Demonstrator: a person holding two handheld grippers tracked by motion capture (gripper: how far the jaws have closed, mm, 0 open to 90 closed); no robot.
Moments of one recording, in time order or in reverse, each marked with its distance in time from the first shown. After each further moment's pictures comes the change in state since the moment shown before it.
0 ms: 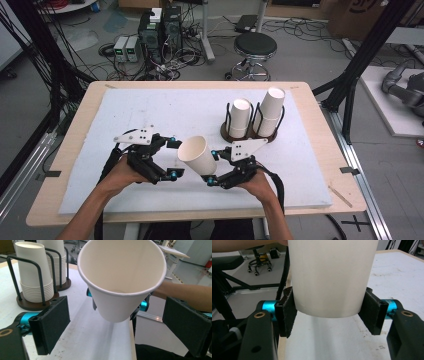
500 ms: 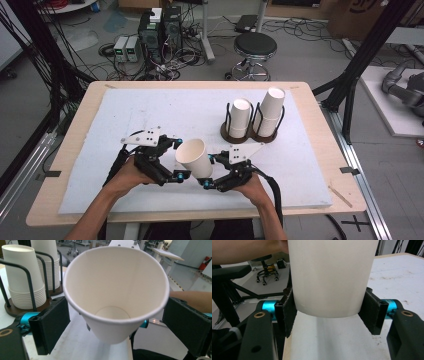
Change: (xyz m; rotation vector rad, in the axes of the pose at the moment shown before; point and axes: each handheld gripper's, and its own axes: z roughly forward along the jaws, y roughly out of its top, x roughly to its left) left arm -0.002 0.002 0.016 -0.035 -0.032 0.000; right arm 0.002 -0.012 0.012 -0.057 0.054 0.047
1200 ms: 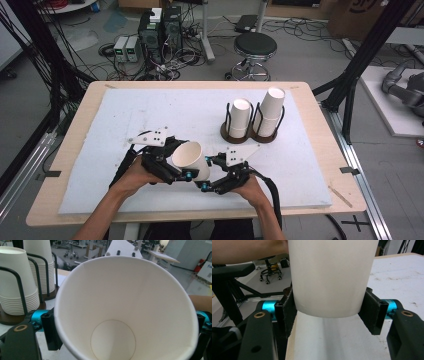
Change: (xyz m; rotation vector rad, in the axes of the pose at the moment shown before) left arm -0.001 0.000 0.014 -0.009 -0.023 0.001; right arm 0.002 -0.001 0.007 0.001 0.014 -0.022
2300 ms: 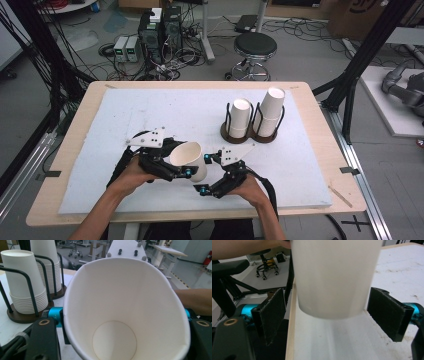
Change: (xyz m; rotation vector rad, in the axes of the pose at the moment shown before) left arm 0.000 0.001 -0.008 0.019 0.051 0.053; right arm 0.002 0.004 0.006 0.059 -0.023 0.033
